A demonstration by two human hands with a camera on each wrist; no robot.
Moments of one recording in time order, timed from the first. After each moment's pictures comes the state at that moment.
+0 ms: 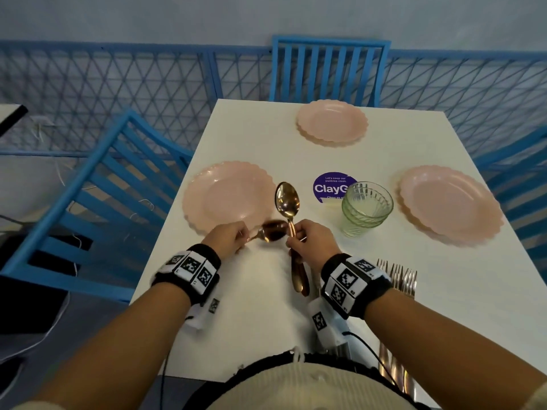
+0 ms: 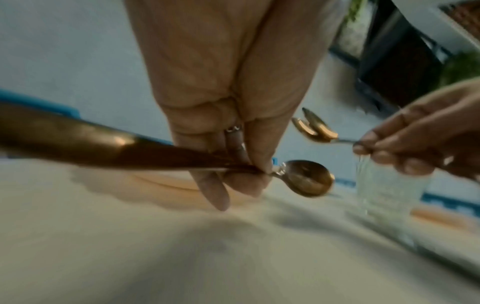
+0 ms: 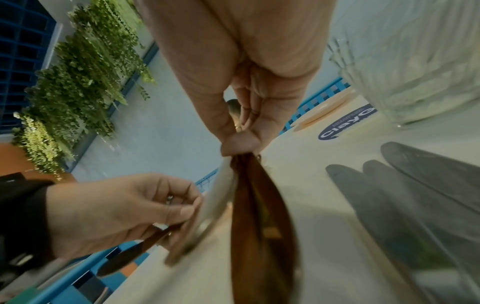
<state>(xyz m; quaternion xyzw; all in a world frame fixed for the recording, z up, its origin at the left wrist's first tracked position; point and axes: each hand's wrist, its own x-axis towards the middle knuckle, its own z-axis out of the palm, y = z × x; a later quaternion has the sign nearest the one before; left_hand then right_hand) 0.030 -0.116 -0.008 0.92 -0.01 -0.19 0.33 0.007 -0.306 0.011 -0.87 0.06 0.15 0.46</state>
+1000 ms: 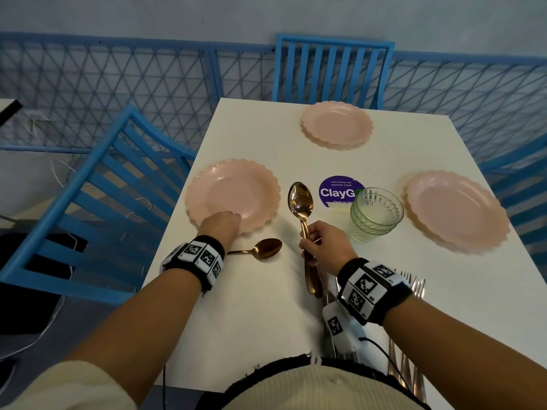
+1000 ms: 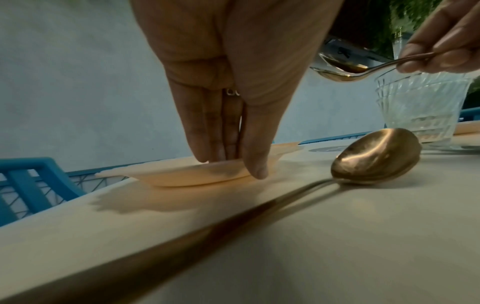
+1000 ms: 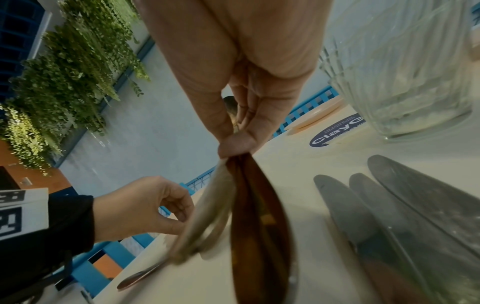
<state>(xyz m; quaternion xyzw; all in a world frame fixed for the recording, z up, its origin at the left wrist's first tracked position) 0.063 -0.102 -0.005 0.98 -0.10 -0.15 -0.06 0.018 -0.313 0.008 -0.86 0.08 0.14 0.48</state>
